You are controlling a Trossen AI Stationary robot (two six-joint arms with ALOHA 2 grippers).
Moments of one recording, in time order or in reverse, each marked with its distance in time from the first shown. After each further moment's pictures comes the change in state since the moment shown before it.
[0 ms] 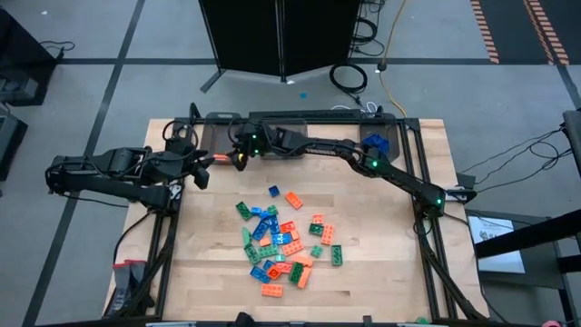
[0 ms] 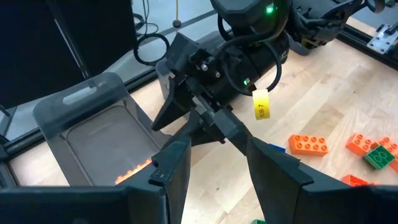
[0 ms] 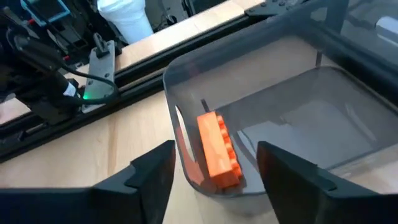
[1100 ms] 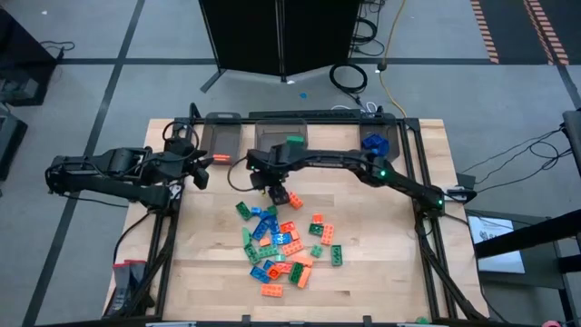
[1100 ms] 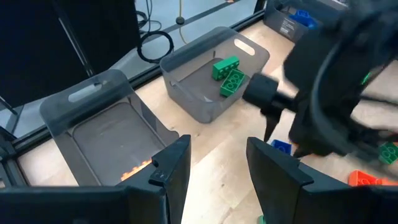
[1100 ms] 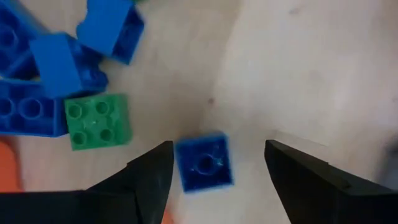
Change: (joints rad) left arm 0.000 0.000 0.000 -0.023 -0.005 0.000; right arm 0.166 -0.109 0.027 -0.935 0.064 -0.743
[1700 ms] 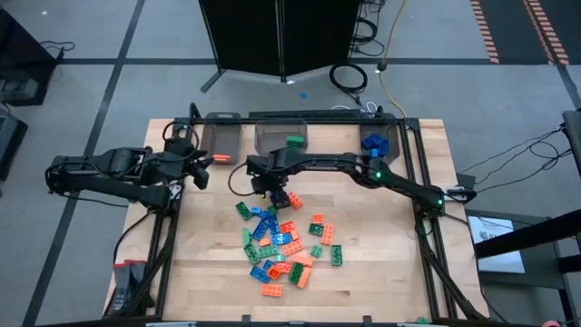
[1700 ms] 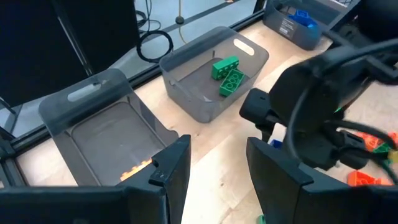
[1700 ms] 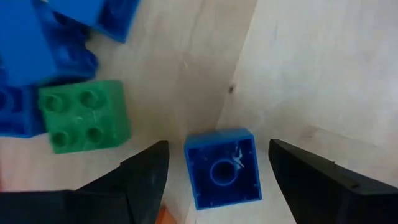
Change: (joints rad) left arm 0.000 0.000 0.000 -0.001 0.001 -0.004; right arm -0.003 0.057 0.000 -0.012 -0.004 0.016
